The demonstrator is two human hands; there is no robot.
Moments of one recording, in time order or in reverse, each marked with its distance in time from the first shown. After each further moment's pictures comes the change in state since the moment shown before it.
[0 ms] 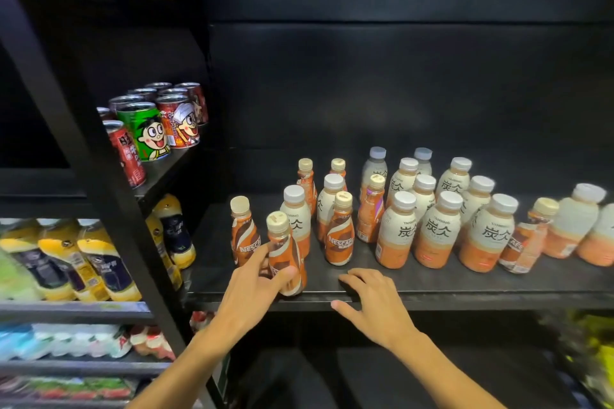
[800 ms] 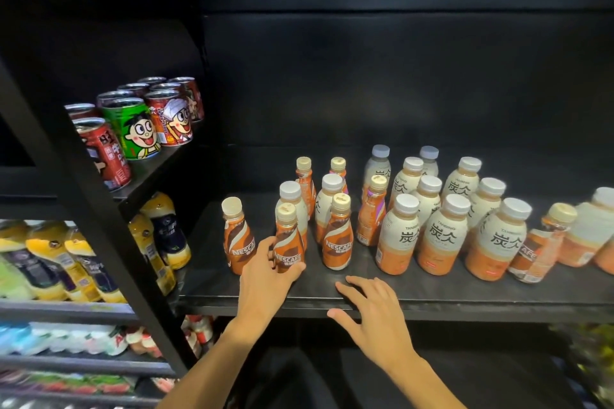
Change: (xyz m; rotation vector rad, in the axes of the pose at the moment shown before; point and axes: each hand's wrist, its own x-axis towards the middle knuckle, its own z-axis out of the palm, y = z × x) left_hand 0.035 0.012 0.048 0.109 0.230 -0.161; right_hand -0.004 0.019 0.036 -0.025 0.242 -0.050
